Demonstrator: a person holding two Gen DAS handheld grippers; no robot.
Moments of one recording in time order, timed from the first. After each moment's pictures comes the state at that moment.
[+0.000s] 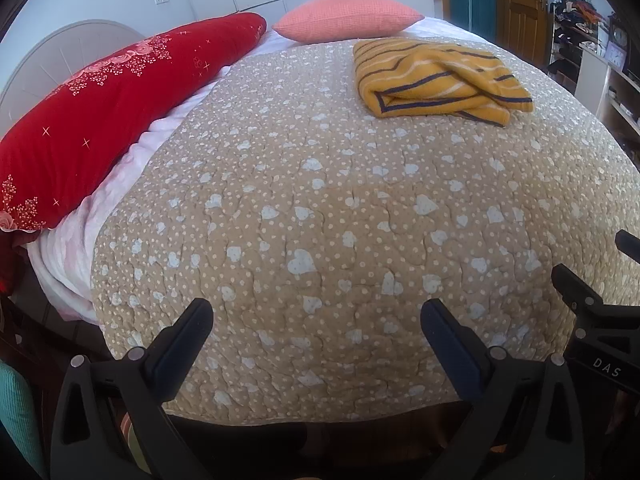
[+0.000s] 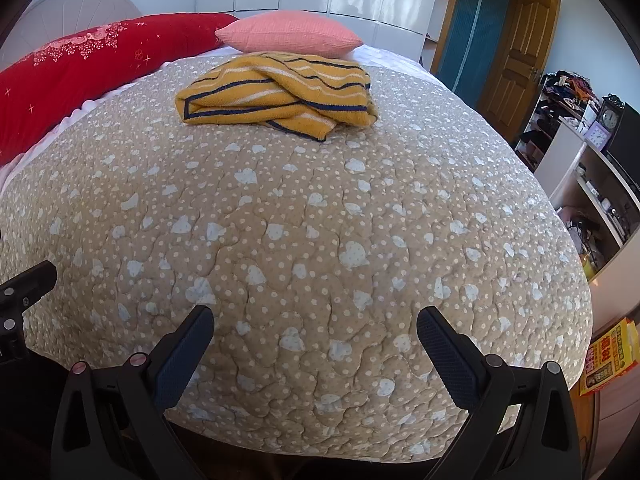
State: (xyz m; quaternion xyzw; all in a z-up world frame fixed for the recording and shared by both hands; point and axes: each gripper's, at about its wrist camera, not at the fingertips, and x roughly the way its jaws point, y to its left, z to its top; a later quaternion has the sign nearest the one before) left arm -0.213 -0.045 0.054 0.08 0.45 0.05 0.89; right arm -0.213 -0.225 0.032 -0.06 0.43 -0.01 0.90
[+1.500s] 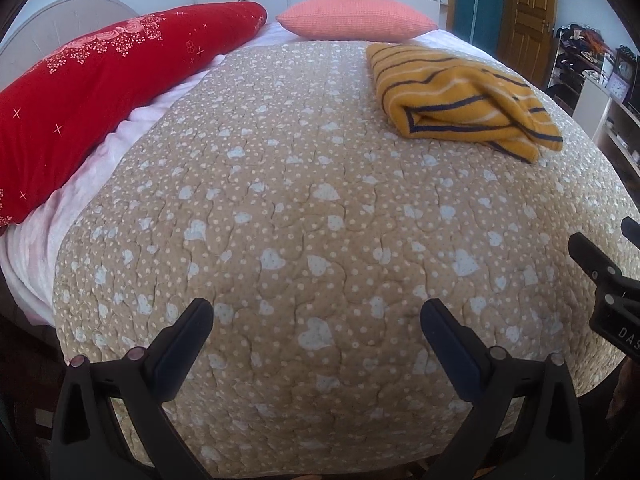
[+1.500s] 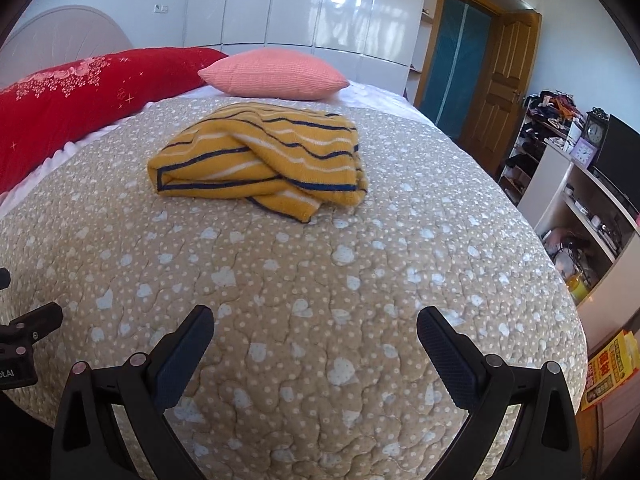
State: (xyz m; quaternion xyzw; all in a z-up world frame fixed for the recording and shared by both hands) left arm -0.159 -0.017 0.038 0.03 0.45 0.02 0.89; right arm -0.162 -0.219 0.053 -0.07 0.37 -0.02 0.93
